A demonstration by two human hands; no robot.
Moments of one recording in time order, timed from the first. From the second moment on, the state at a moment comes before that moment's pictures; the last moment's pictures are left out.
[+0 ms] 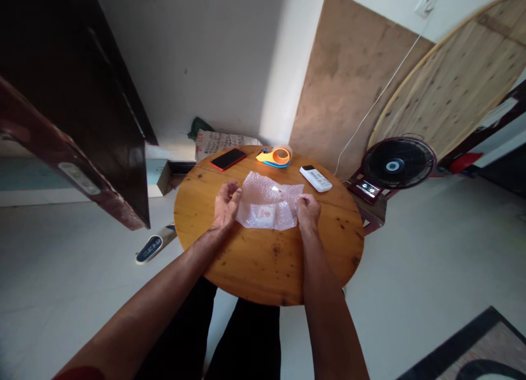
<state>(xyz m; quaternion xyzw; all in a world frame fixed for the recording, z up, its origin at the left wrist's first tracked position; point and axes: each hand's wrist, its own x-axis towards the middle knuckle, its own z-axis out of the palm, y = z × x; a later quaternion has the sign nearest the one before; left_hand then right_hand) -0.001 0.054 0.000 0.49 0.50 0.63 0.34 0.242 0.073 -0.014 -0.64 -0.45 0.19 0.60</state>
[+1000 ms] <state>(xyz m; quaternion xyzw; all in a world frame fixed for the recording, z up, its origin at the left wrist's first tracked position) -0.012 -0.006 0.037 0.90 0.29 0.31 0.13 0.247 0.075 -0.024 -0.66 -0.49 0.14 0.55</state>
